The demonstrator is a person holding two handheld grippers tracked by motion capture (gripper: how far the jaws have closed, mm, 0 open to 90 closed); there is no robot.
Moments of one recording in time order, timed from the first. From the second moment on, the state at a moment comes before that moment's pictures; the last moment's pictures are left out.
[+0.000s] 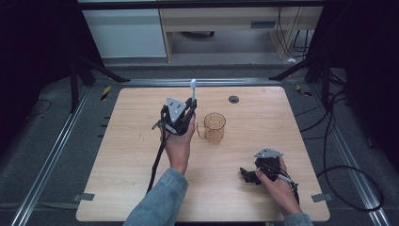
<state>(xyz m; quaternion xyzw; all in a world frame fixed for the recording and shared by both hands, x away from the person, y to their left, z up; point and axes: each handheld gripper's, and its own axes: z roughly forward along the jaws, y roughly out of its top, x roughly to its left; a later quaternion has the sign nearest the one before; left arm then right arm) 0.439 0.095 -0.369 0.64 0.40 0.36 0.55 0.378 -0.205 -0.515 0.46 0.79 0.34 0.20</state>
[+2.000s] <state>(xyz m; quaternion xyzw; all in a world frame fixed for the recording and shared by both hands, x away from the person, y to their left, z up) 0.461 0.089 -0.402 0.60 0.39 0.36 0.61 0.379 -0.205 -0.515 0.45 0.80 0.34 0.20</state>
